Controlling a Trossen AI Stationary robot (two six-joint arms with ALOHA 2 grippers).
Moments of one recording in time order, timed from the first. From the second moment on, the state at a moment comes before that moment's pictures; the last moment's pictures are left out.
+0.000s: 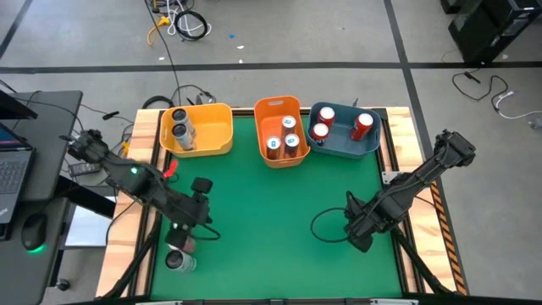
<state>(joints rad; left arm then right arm) -0.56 1.22 1.33 -1.06 -0.14 -0.14 0.64 1.41 1.14 -1.33 -0.16 1.33</state>
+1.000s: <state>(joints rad) -0.49 0.68 0.95 -0.78 -0.33 -0.07 0.09 1.41 1.42 -0.73 0.08 0.43</state>
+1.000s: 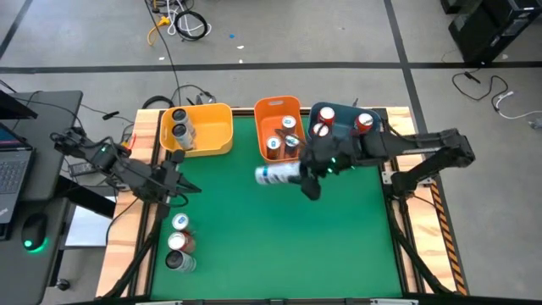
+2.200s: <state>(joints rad) -0.46 0.64 0.78 -0.61 -0.39 -0.04 -0.01 2.27 2.26 -1.45 -0.07 0.01</state>
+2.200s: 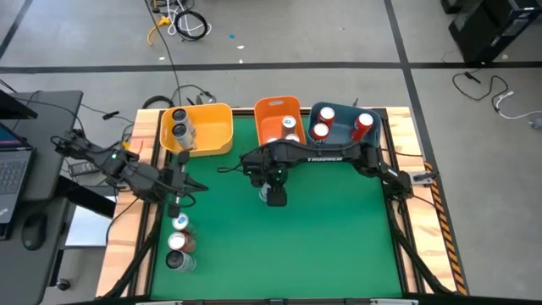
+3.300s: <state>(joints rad) -0.44 0.71 0.79 -0.51 -0.40 -0.11 0.01 2.27 2.26 -1.35 -0.02 -0.11</state>
